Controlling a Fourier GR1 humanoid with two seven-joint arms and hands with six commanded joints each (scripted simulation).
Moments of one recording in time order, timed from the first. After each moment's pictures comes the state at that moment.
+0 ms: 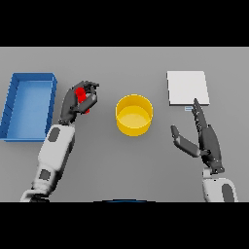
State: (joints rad) left arm -0.57 -0.01 0.11 -0.80 -0.14 0.11 -0.22; right arm 0.11 -0.08 0.10 -1.74 0.17 0.00 -0.07
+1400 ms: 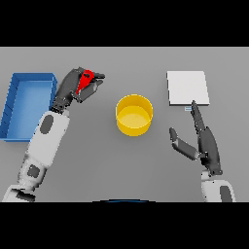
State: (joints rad) left arm -0.61 0.14 -0.10 -1.06 -0.27 0.01 -0.06; right arm 0.12 -0.08 0.12 -1.73 0.23 -0.02 -0.11
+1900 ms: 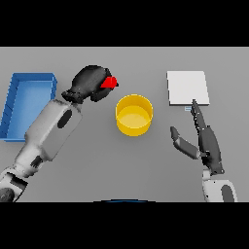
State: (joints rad) left arm -0.77 0.24 -0.40 -1.06 -0.64 -0.11 0.10; right arm 0.12 -0.09 0.11 -1.75 0.20 0.00 -0.09
